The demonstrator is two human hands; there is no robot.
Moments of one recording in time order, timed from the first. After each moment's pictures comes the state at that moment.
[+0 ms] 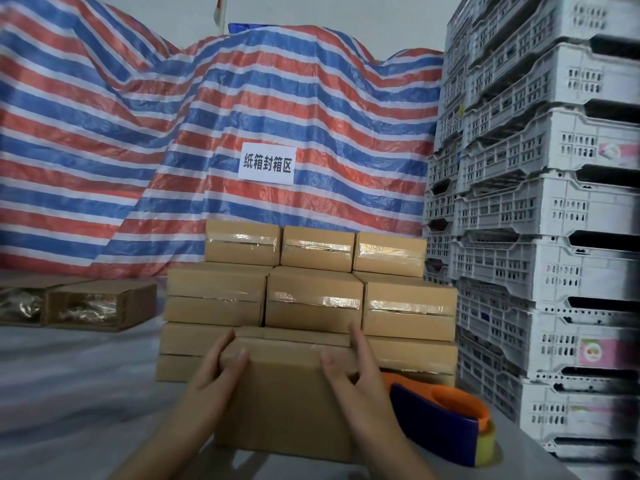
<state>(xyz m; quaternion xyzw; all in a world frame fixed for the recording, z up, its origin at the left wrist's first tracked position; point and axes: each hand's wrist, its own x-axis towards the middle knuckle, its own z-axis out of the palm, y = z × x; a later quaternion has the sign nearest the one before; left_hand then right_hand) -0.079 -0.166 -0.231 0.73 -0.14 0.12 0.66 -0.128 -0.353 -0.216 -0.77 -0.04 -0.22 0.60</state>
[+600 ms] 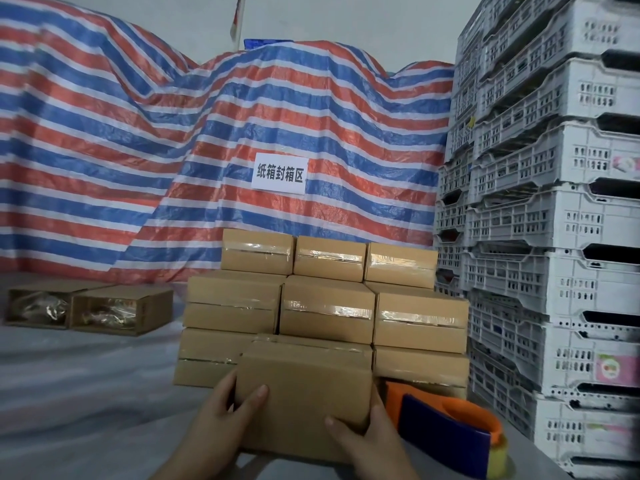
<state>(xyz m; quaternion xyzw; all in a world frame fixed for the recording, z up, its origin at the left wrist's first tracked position) -0.085 -0.159 -0.253 0.71 -0.12 0.09 0.68 -0.134 -0.358 -0.251 -0.79 0.01 -0.16 0.59</state>
